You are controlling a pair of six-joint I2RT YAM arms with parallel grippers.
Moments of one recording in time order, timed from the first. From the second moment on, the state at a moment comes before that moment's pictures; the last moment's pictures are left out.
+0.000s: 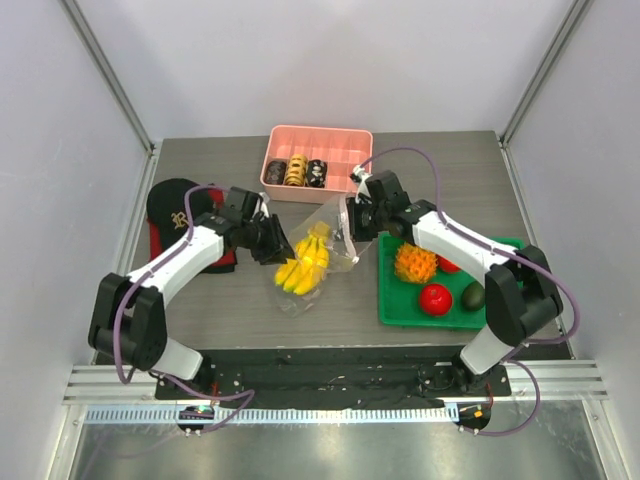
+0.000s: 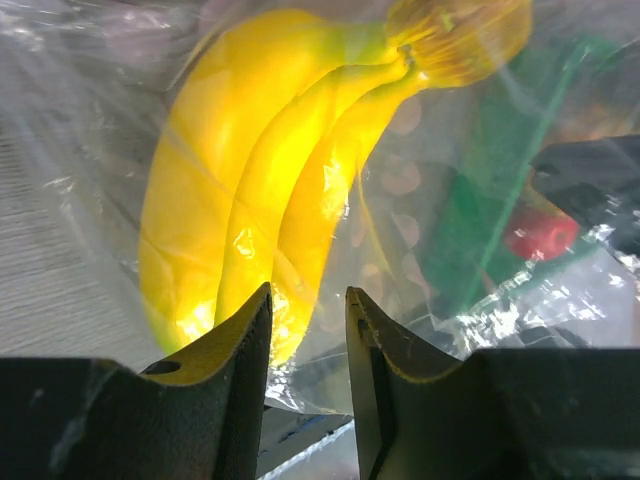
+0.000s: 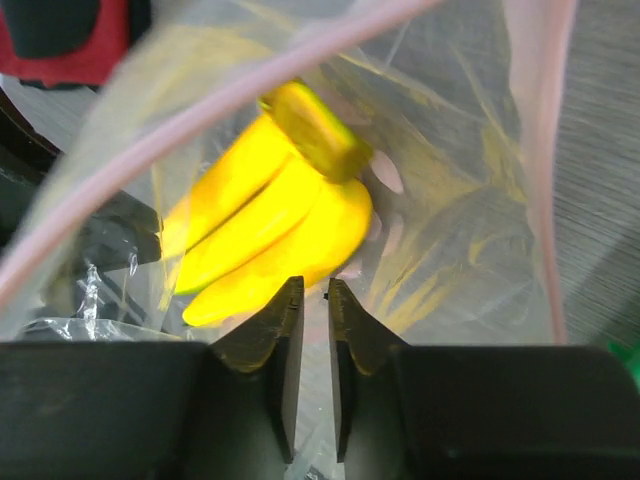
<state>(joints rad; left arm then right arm) -0.38 1.46 1.01 -0.52 0.40 -0.71 0.55 1.59 1.16 -0.32 -0.33 0.46</state>
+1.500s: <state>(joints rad) -0.45 1.66 0.96 -0.37 0.31 -0.68 0.60 1.87 1.15 -0.20 -0.53 0.51</state>
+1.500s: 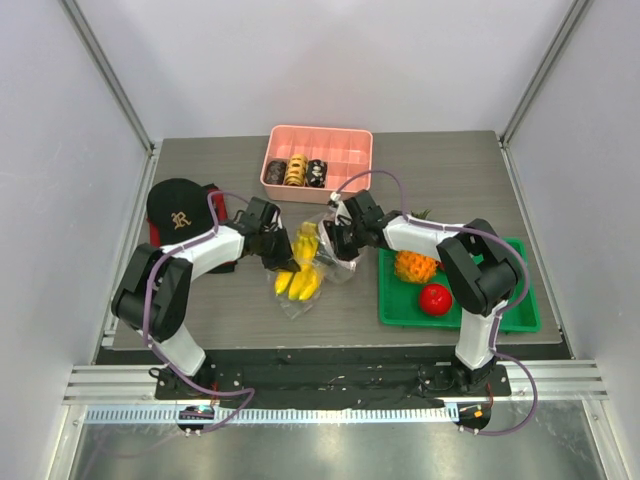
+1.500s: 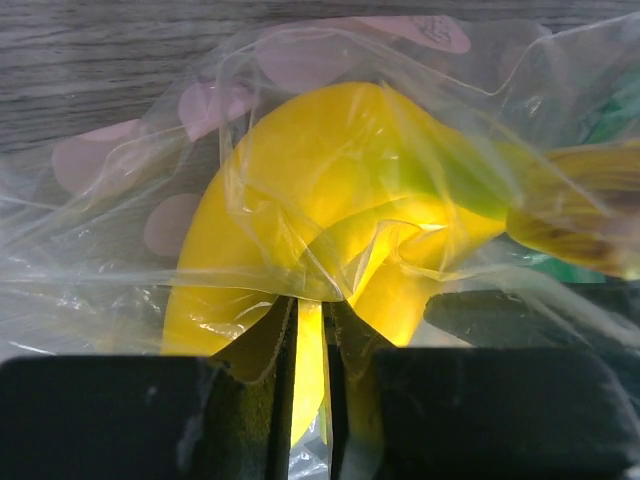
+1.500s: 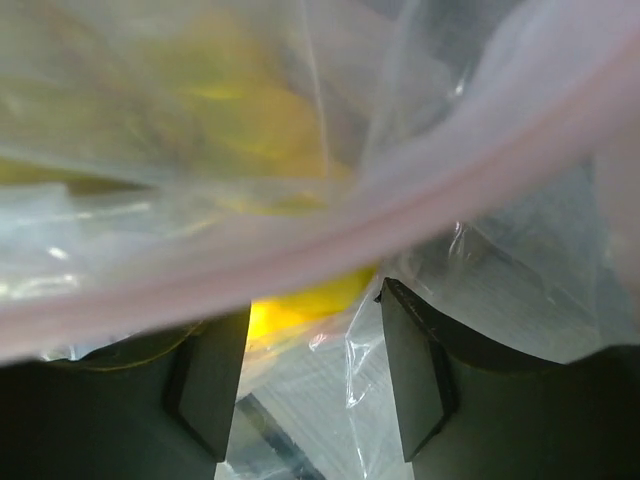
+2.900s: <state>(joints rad) -0.47 1.43 1.24 -0.43 0.45 -0.85 0.68 1.67 1.26 -0.49 -0.11 0.37</state>
